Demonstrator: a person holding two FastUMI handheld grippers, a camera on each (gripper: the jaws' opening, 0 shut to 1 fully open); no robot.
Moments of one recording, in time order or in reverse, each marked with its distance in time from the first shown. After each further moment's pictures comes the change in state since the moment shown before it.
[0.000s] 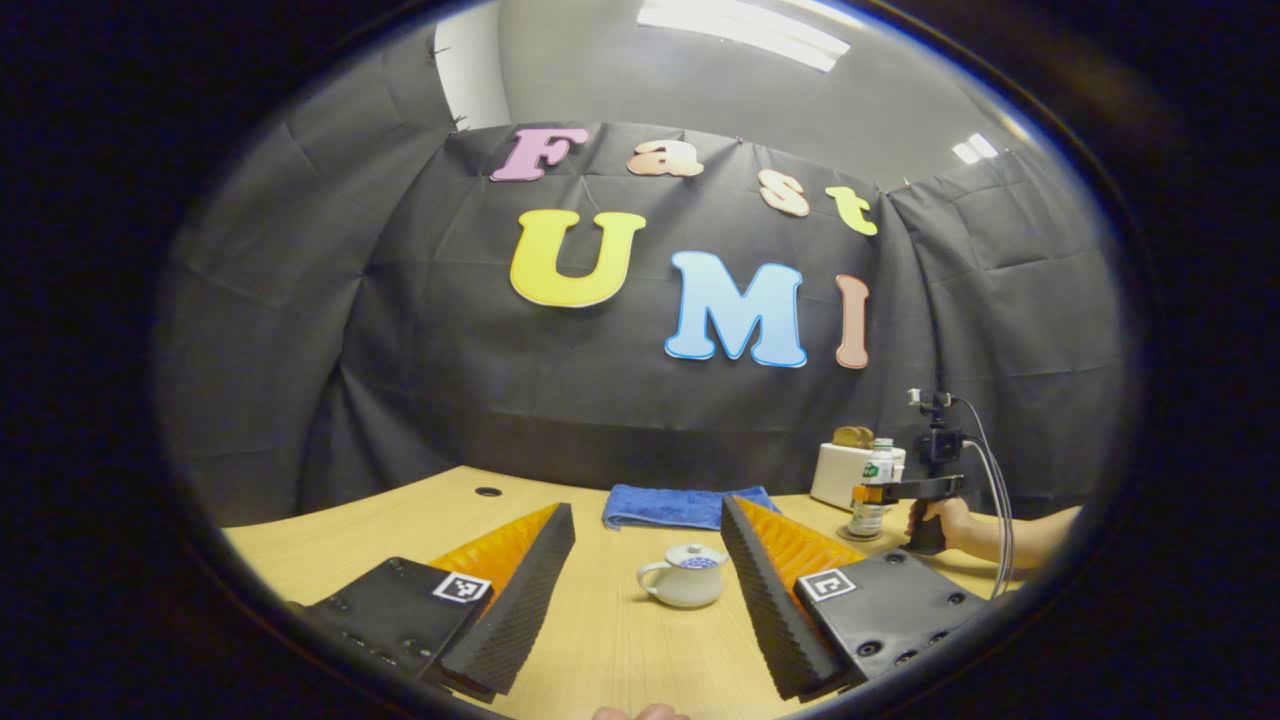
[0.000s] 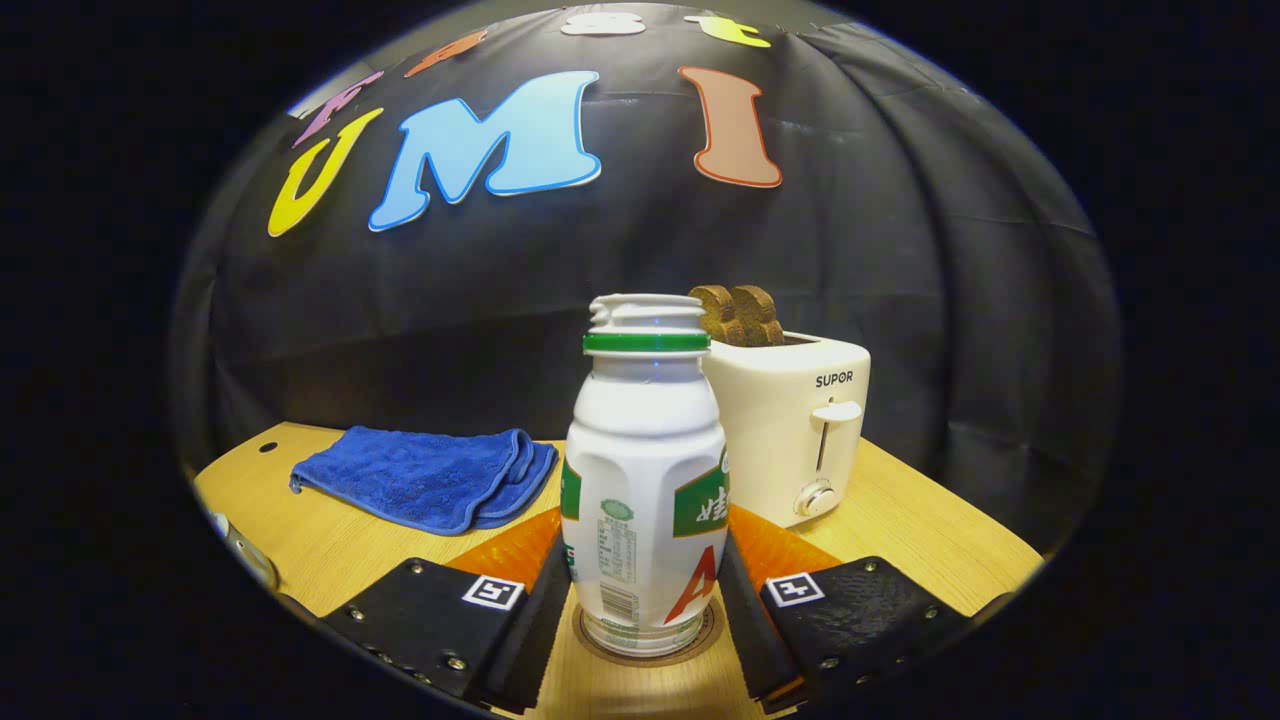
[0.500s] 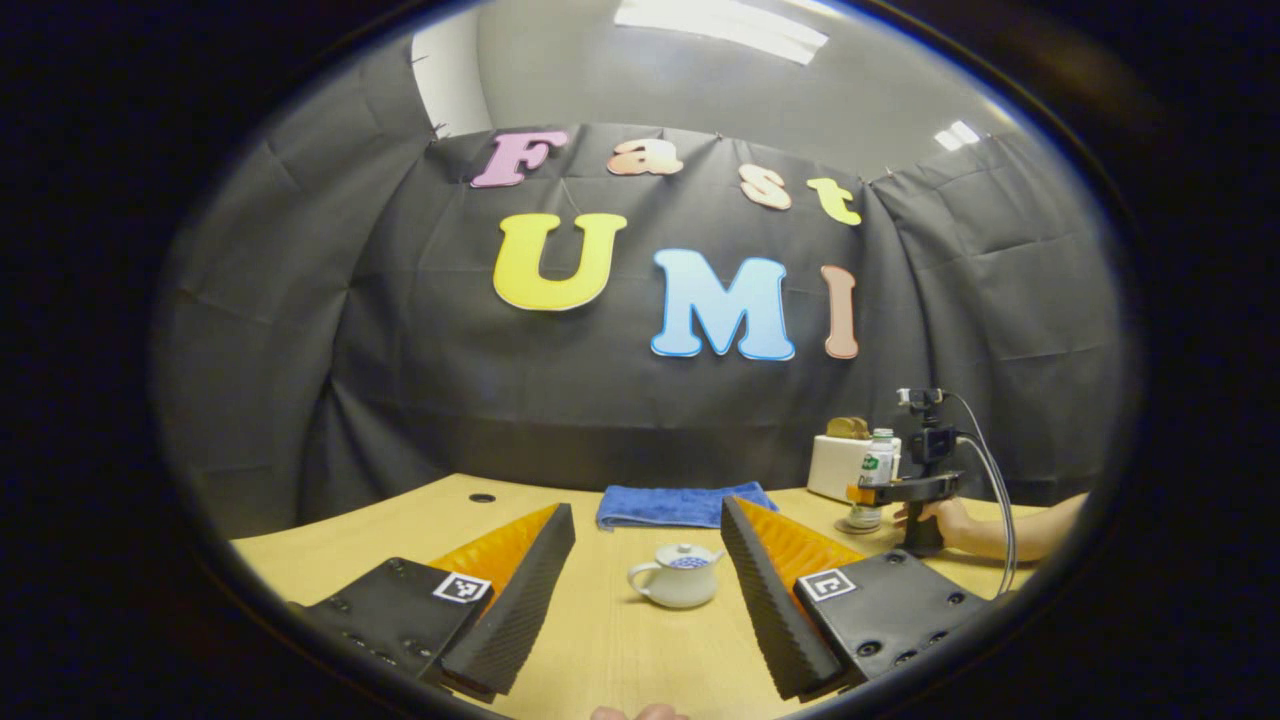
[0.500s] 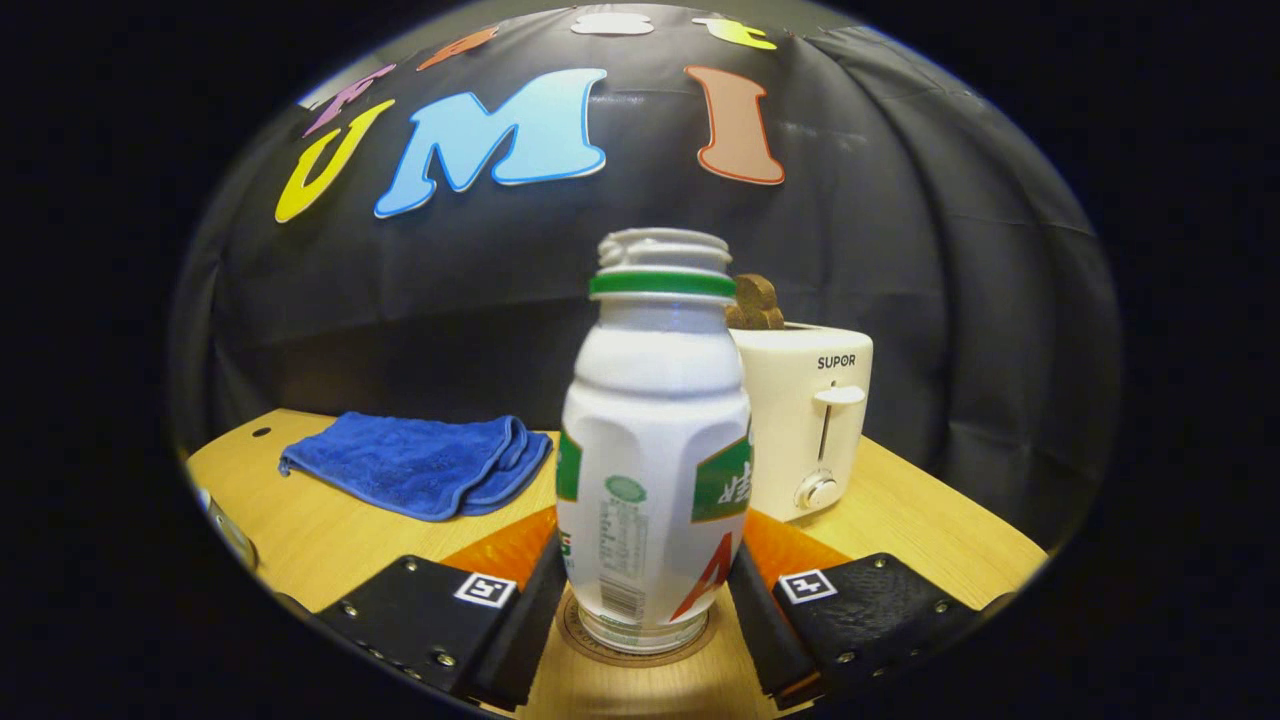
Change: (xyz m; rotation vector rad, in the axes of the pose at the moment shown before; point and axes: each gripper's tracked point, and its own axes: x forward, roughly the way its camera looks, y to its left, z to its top) left arm -0.001 -0.012 0.001 0.037 -0.003 -0.015; right arm 0.002 -0.004 -0.014 -0.040 -0.025 -0.008
